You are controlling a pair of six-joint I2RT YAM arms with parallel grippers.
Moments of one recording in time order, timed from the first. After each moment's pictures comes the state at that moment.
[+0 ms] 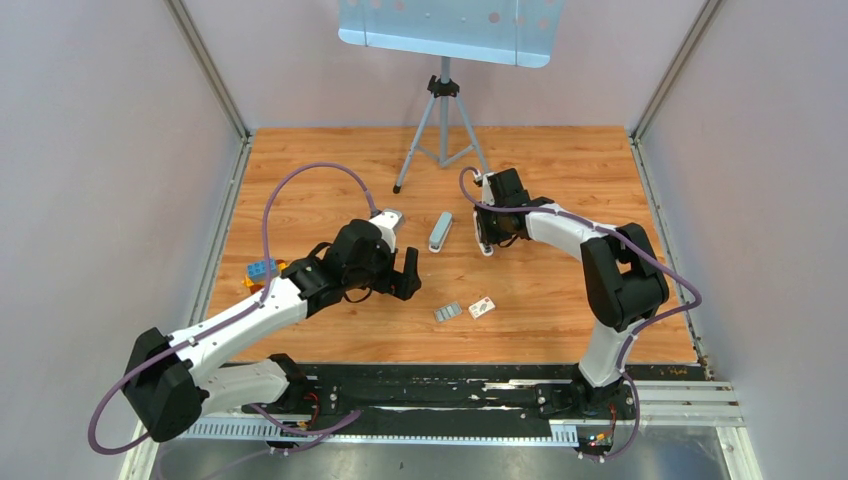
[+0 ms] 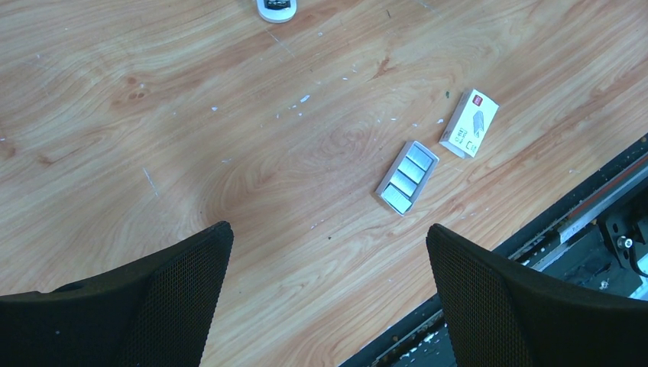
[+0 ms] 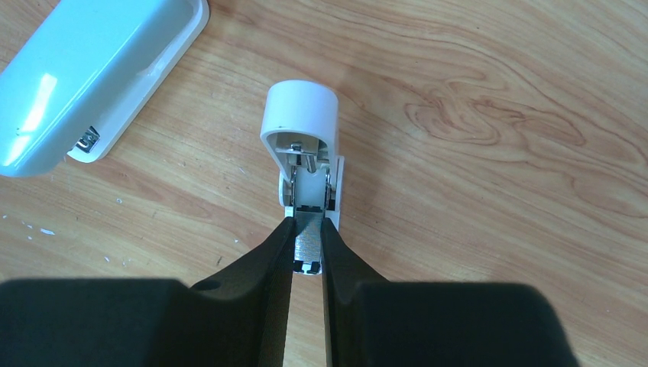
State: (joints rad) left arm -0.75 1.10 0.77 -0.34 0.01 -0.36; right arm 0.43 1.79 1.15 -0.30 -0.08 0.06
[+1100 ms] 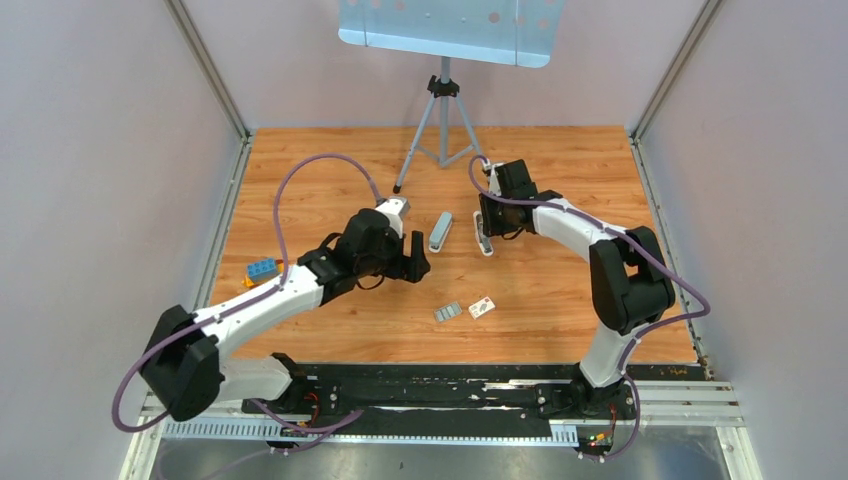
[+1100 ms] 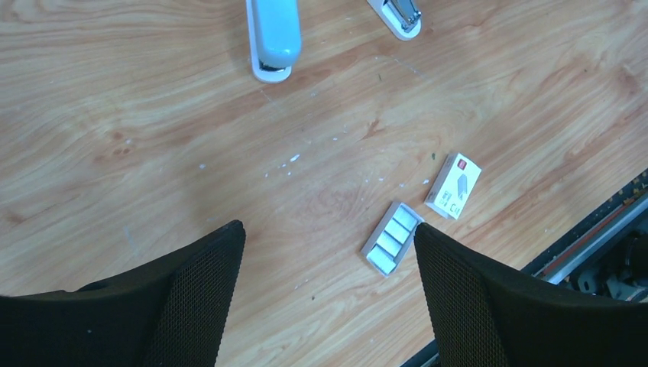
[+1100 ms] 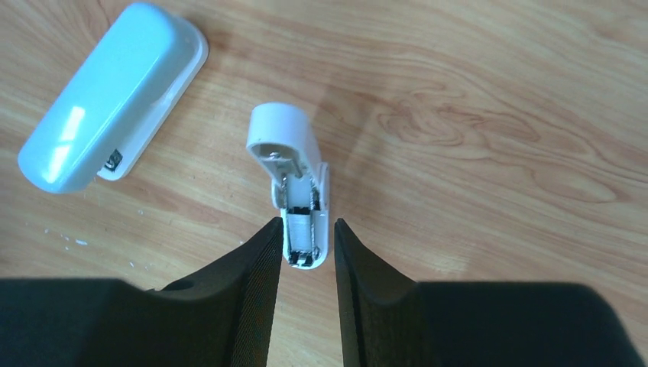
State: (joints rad) left arm -0.72 1.19 0.78 -0.19 0.02 -0.41; right arm 0.41 1.76 1.18 -0.33 -0.08 0.10
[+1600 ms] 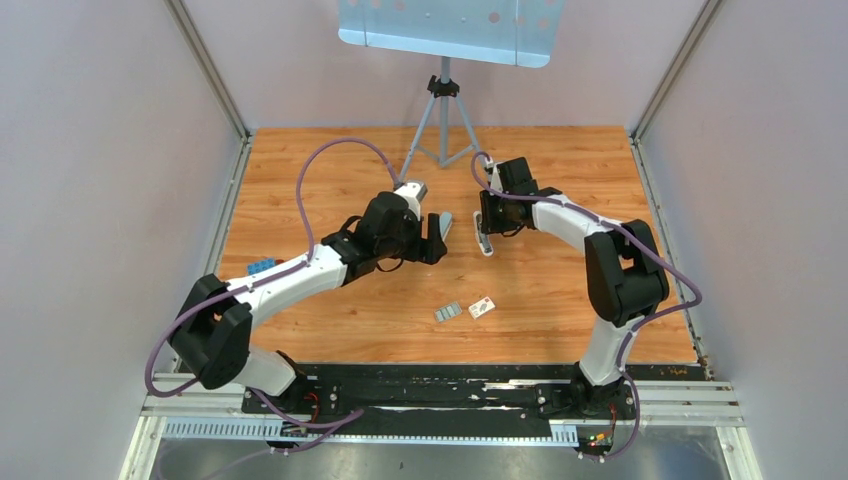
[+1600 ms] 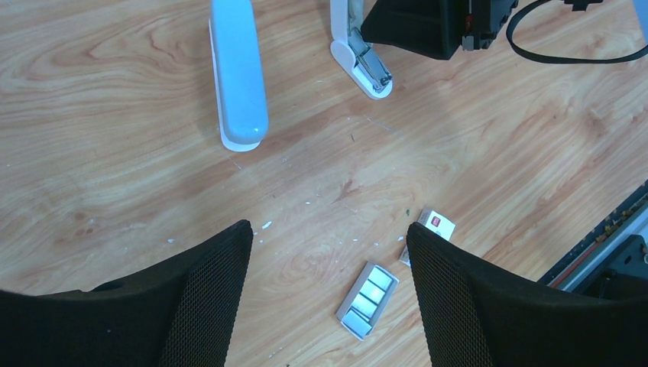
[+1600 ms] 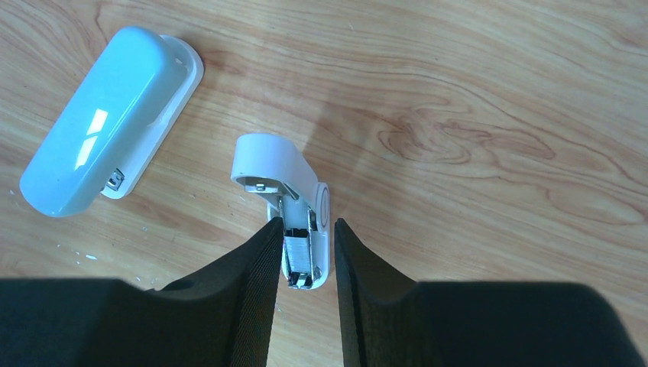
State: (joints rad) left arm -0.72 1.42 0.93 -0.08 0.05 -0.43; right arm 0.37 1.81 1.22 -0.33 -0.13 0.14
